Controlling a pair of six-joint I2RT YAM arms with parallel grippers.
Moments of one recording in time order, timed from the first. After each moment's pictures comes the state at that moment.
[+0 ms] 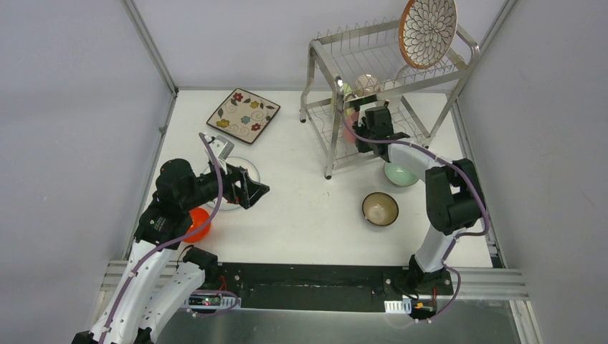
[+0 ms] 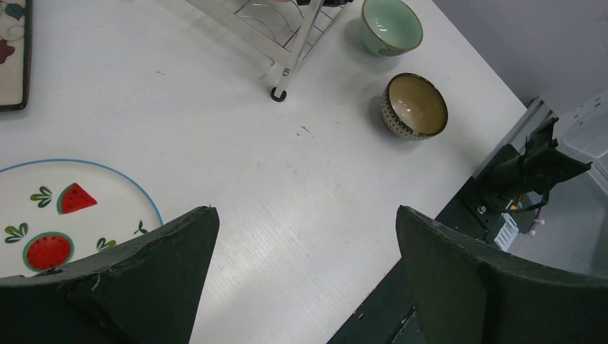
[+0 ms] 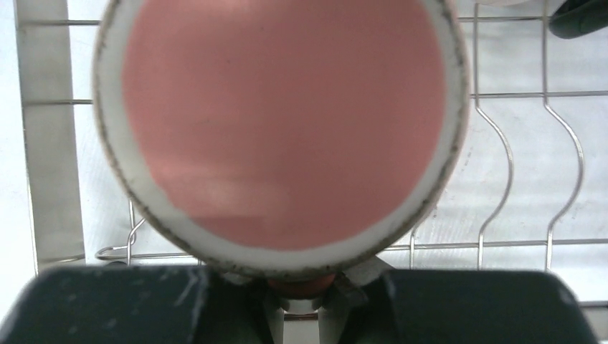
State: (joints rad) left arm -0.33 0.59 0.81 -0.43 0.49 -0.26; right arm 0.37 1.77 1.18 -0.14 0.04 -0.02
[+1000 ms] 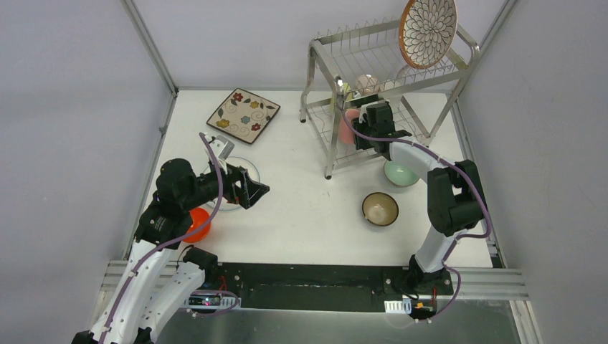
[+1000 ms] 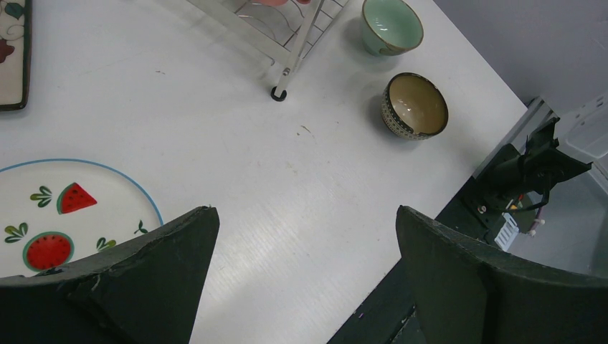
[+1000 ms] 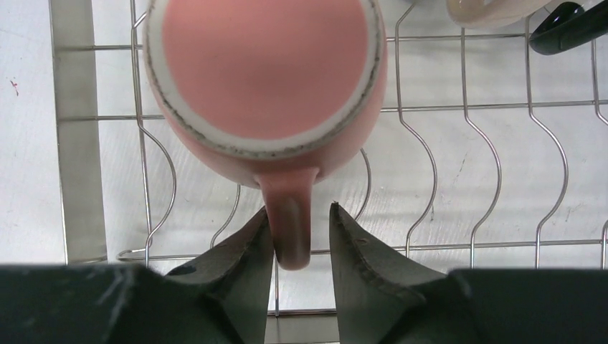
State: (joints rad) left arm -0.33 0.59 0.81 -0.43 0.48 -0.26; right arm 0.36 1.76 1.20 -0.15 0.02 0.00
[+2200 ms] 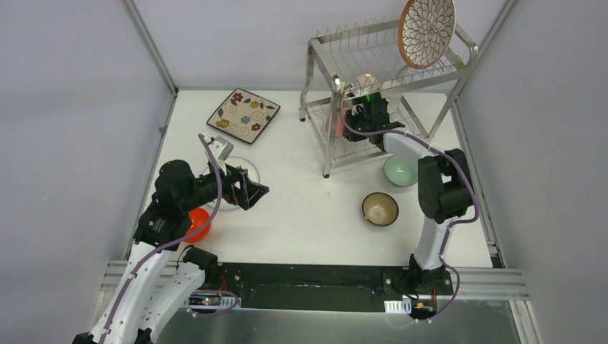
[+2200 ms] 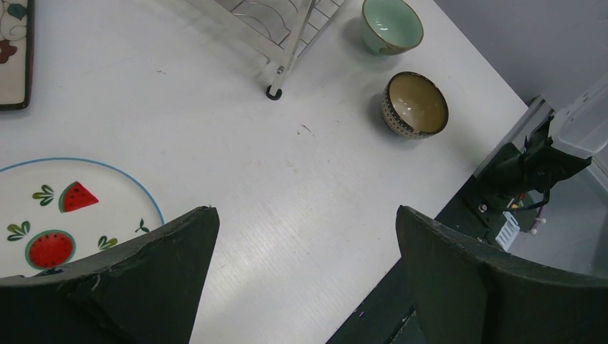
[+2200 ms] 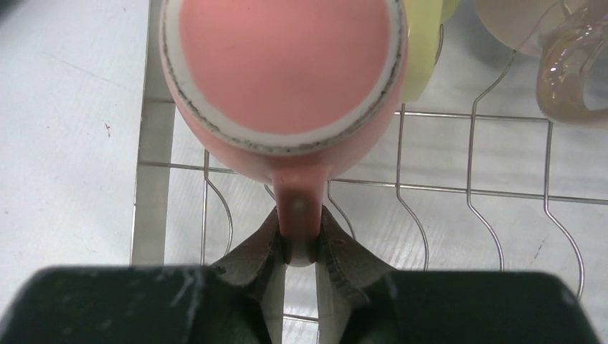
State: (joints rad) left arm -0.33 0.58 0.81 -0.44 0.48 -0.26; right arm 0.36 1.90 1.34 -0.12 -0.16 0.05
